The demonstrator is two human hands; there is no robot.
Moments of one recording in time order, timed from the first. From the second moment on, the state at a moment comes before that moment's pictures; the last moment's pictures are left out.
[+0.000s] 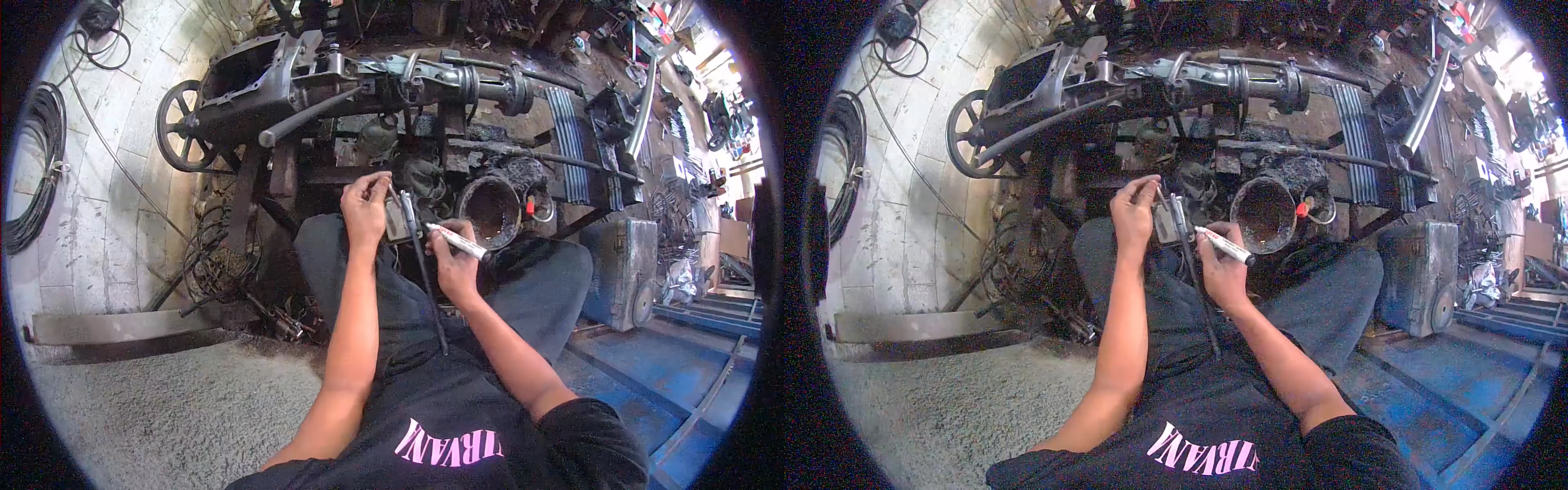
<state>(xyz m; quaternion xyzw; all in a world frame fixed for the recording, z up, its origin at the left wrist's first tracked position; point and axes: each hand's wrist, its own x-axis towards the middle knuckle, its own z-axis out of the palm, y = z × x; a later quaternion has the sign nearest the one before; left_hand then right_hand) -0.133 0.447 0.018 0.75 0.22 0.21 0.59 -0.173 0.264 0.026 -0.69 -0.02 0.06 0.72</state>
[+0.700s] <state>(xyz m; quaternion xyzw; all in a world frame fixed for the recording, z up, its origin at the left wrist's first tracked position) -0.133 0.454 0.021 0.85 0.12 0.14 0.49 -0.180 0.274 0.021 -0.68 -0.01 0.05 0.73</state>
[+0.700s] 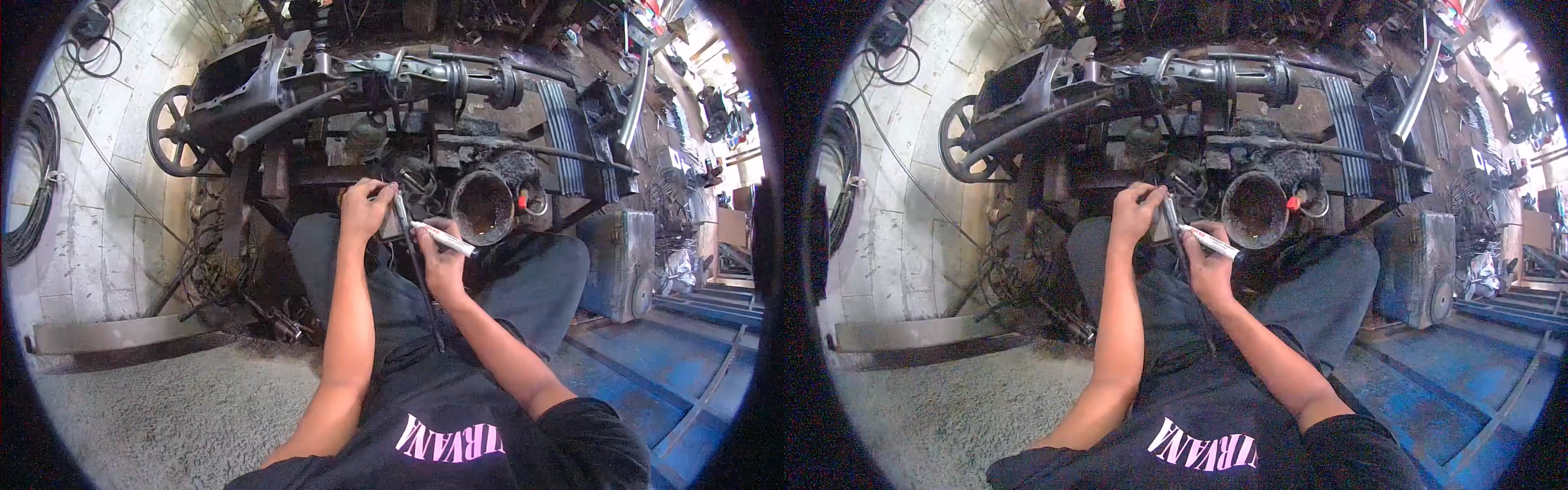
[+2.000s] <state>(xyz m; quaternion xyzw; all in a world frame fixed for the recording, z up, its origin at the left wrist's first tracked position) -0.136 0.461 0.019 0.82 0.09 0.06 0.57 -0.188 0.289 0.037 -0.70 0.00 0.04 0.71</state>
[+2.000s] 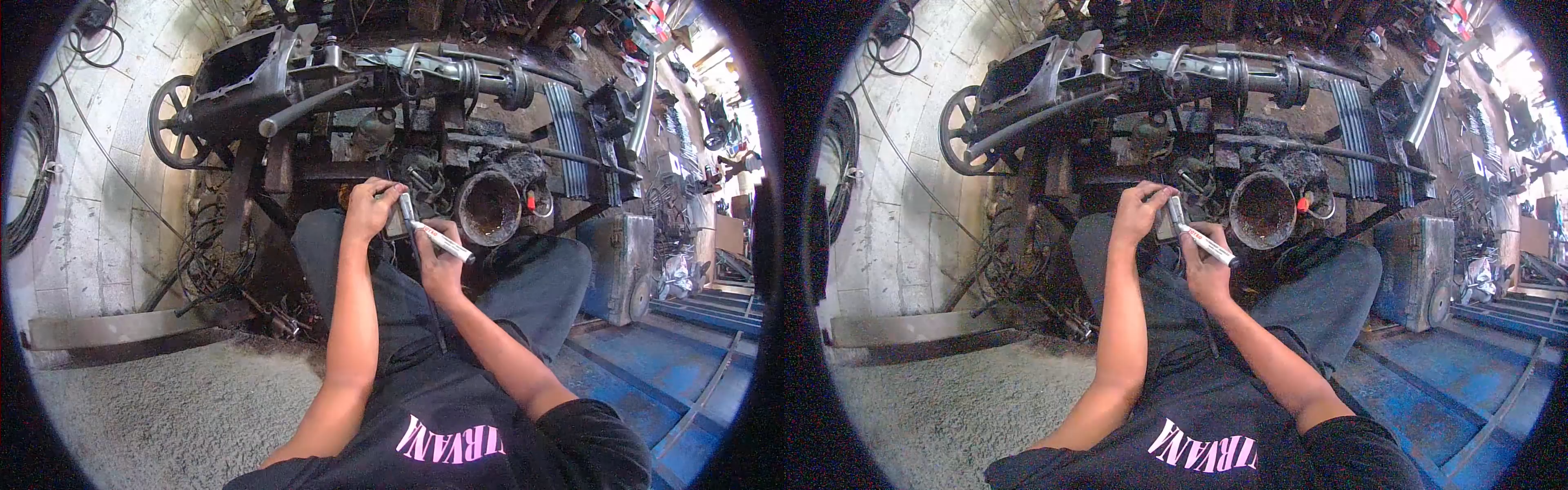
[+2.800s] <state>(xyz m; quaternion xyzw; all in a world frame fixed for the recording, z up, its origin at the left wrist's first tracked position) -0.141 0.461 0.031 0.79 0.19 0.04 0.59 -0.189 0.291 0.035 -0.69 -0.01 0.02 0.72</state>
